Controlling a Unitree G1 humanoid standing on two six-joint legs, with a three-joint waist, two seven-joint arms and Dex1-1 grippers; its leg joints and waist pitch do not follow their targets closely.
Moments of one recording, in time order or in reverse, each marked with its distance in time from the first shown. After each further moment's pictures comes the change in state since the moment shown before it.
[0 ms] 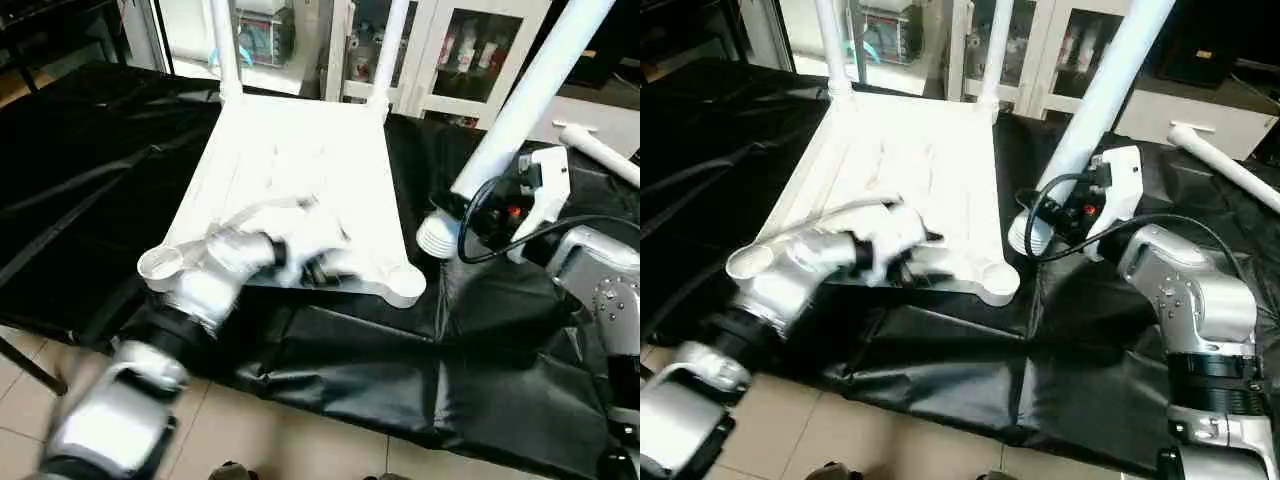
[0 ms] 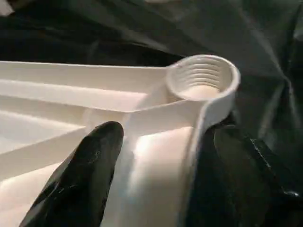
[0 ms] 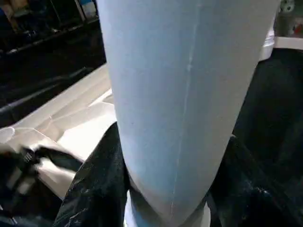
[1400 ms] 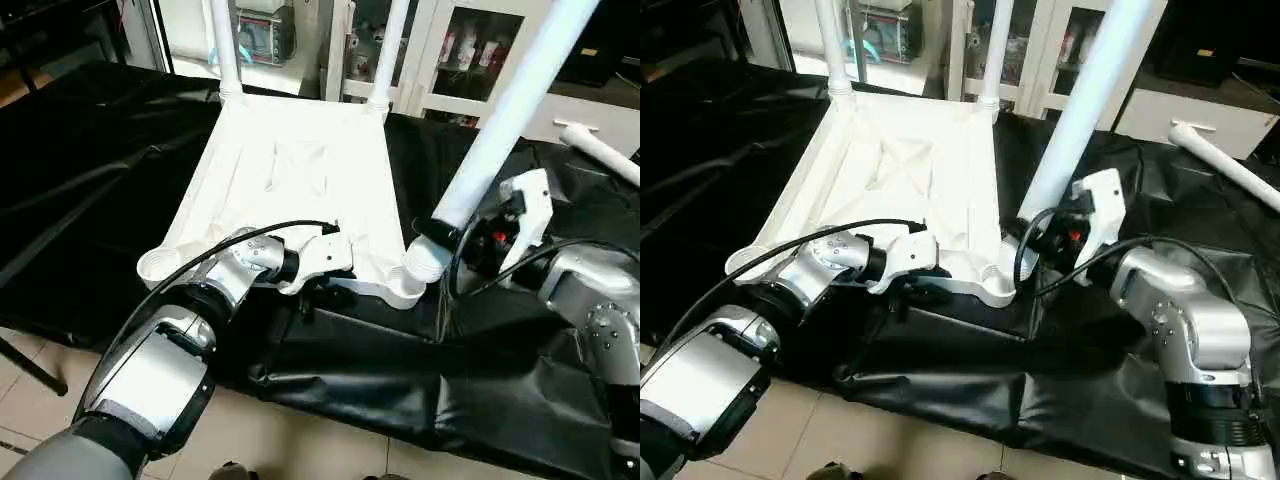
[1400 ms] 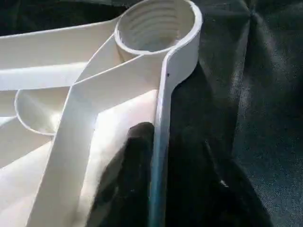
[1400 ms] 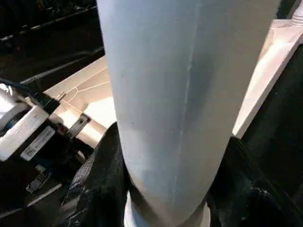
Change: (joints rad) left arm -0.205 -0.074 -0.006 0.488 0.159 -0.280 -0.161; right arm 0.109 -0.009 0.064 -0.119 0.000 0.007 0.056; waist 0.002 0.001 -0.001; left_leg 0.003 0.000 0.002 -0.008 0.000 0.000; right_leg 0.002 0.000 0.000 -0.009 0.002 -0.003
